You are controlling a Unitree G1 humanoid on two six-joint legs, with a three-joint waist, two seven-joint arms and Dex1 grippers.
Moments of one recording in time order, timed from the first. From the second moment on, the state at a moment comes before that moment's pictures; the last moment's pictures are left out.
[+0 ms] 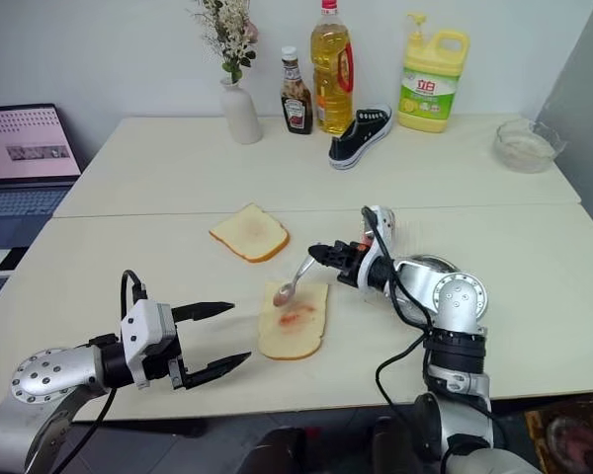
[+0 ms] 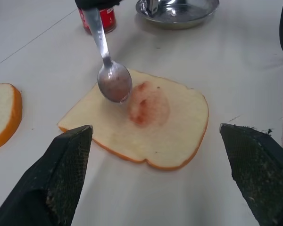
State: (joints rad) left arm 0.18 0.76 0.18 -0.44 -0.43 0.21 -0.99; right arm -0.62 -0.02 -0.27 0.00 0.96 1.32 0.08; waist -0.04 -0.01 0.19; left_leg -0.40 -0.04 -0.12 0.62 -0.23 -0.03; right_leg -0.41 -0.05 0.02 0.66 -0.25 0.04
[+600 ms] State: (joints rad) left arm 0.08 0.76 0.14 -0.39 -0.42 0.22 -1.00; right arm -0.59 -0.11 -0.41 -0.08 1.02 1.36 0.01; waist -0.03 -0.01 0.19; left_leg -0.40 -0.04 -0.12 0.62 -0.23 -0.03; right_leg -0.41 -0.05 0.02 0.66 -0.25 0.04
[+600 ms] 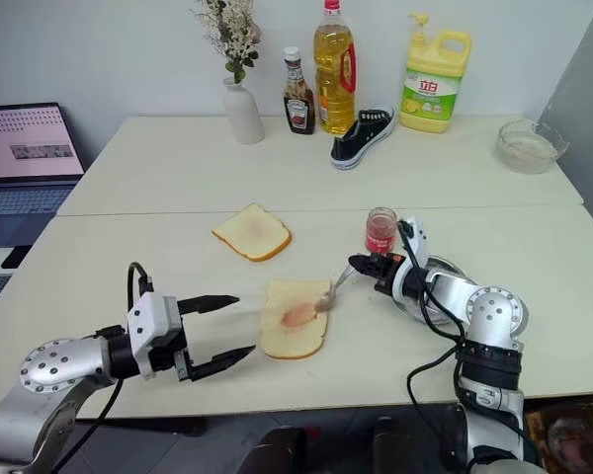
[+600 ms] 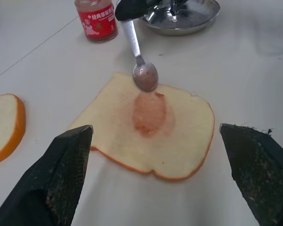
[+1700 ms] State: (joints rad) left arm -0.73 0.41 -0.45 0.13 -0.11 0.21 -1.04; right arm -0.18 -0.37 -0.60 -0.30 1.21 0.91 -0.21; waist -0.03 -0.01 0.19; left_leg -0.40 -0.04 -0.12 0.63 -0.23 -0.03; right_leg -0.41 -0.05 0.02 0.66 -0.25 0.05
